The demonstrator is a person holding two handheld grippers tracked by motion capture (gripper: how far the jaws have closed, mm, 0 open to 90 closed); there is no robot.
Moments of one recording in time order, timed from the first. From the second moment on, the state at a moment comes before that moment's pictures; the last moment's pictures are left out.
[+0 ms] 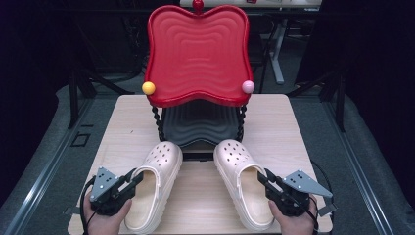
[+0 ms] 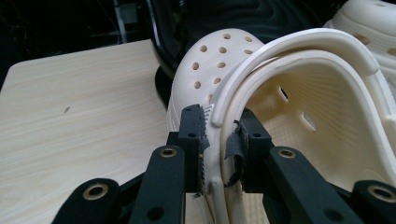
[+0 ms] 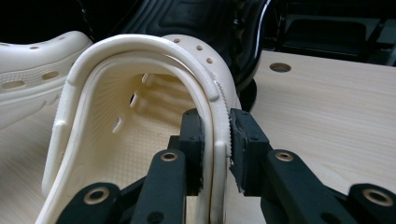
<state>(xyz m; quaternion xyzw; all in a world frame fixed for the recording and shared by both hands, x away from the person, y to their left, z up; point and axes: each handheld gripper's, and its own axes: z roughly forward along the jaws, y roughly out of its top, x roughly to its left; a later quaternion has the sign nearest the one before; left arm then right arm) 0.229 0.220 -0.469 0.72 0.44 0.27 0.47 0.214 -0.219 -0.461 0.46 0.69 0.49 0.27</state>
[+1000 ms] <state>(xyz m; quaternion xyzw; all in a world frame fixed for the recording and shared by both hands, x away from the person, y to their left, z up) 0.272 0.174 -0.454 0.71 0.42 0.28 0.49 0.257 -0.172 -0.450 0.43 0.69 0.51 0.27</state>
